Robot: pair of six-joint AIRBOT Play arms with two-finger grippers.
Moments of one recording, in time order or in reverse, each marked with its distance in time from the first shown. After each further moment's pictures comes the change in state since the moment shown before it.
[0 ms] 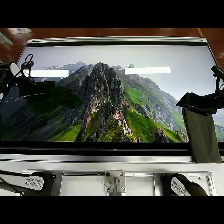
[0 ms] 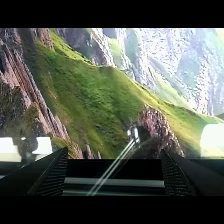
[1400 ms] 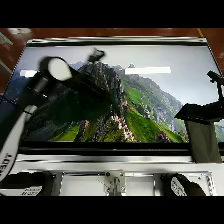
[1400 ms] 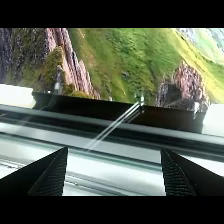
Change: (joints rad) left arm -0.753 0.096 0.126 -0.423 0.077 0.101; right arm 0.000 0.124 0.000 0.042 0.258 -0.093
